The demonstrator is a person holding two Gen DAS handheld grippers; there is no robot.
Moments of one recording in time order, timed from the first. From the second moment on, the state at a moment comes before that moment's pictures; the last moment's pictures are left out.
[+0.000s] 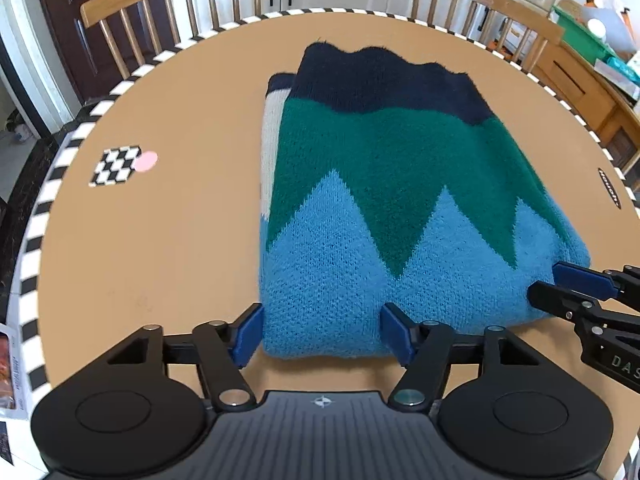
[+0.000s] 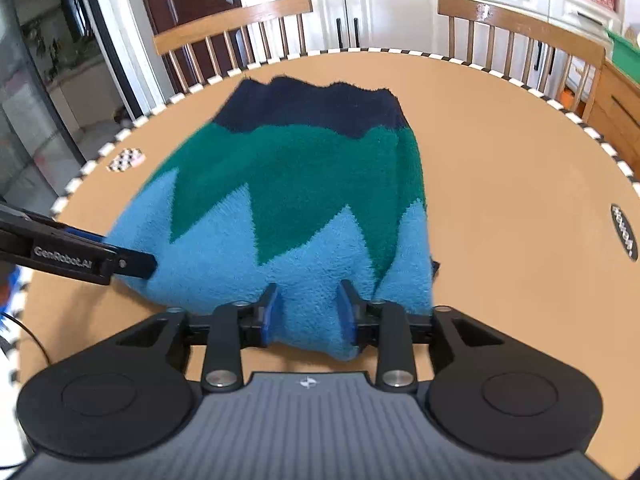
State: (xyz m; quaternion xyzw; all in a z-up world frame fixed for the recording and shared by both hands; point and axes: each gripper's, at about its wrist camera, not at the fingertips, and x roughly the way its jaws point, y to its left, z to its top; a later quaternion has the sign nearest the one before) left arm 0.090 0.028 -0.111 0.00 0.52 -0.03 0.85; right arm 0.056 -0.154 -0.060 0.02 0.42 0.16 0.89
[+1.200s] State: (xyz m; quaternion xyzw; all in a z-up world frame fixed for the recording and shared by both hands) left arm 0.185 0.089 -0.064 0.23 0.47 -0.26 0.81; right arm 0.008 -0.062 -0.055 0.30 0.38 -0.13 0.86
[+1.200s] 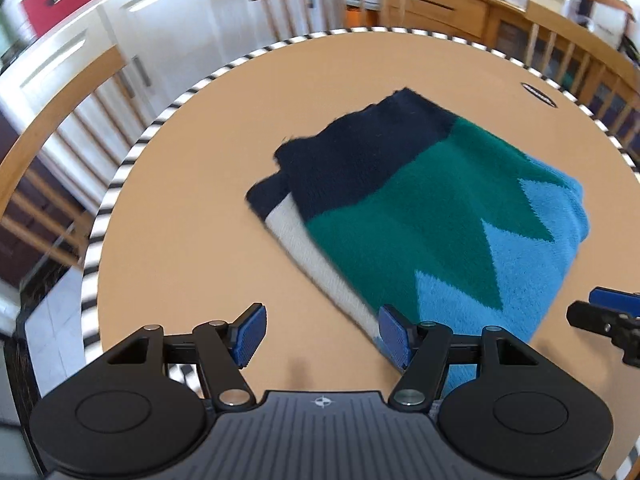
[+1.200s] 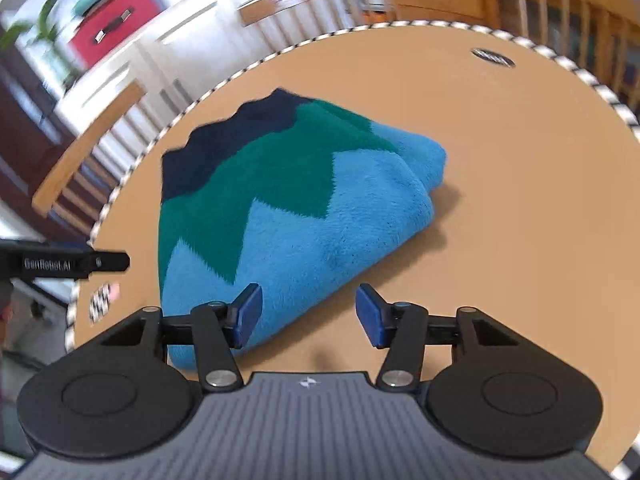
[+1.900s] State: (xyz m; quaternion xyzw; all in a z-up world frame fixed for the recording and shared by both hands) left arm 0.400 0.003 -0.098 0.26 0.47 -0.57 0.62; right arm 0.002 -0.023 -0.099 0.53 0.22 -0.39 0.72
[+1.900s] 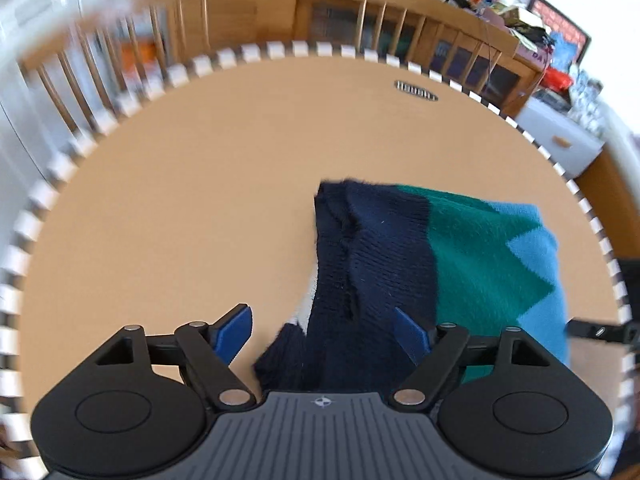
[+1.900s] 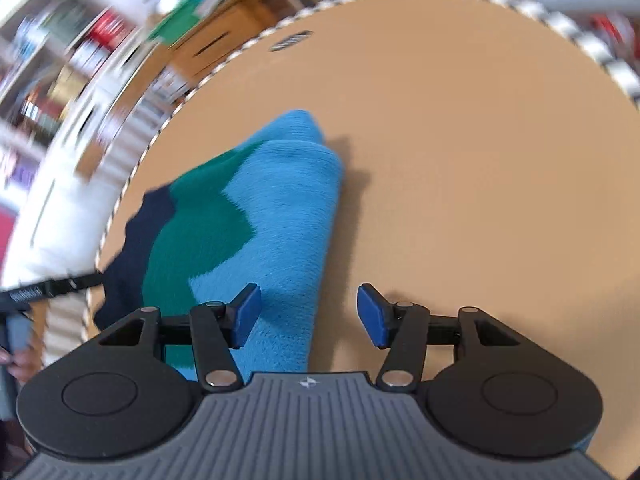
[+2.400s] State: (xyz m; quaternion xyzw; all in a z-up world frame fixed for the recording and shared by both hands) left arm 0.437 -0.045 -0.160 0.25 0.59 -0.60 0.48; right arm 0.011 -0.043 -0.123 0.60 0.18 -0.35 0.70
